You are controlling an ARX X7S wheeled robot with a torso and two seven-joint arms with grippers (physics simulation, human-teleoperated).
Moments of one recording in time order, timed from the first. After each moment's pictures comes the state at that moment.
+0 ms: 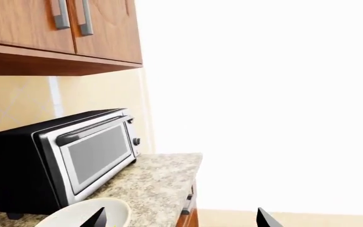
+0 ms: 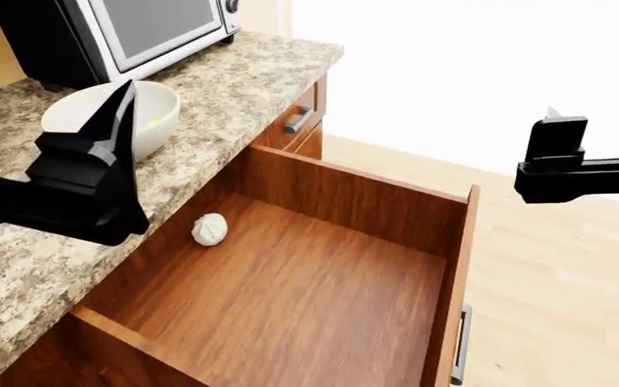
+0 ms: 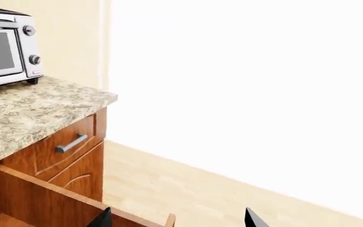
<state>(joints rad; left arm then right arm) -1.30 -1.16 0.41 0.92 -2.03 -0.63 -1.14 1.77 1.27 -1.19 -0.68 1.99 0.56 1.22</state>
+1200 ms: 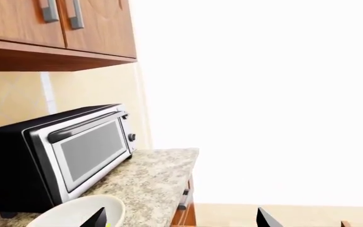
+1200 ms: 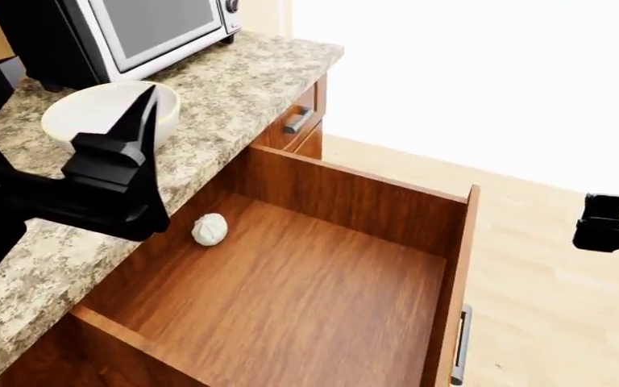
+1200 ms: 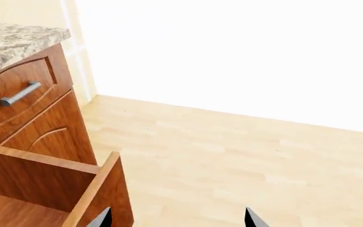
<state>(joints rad) -1.32 -1.10 0.45 0.89 -2.02 -0.67 -1.17 1.34 1.44 -1.41 -0.20 1.66 0.19 0.54</state>
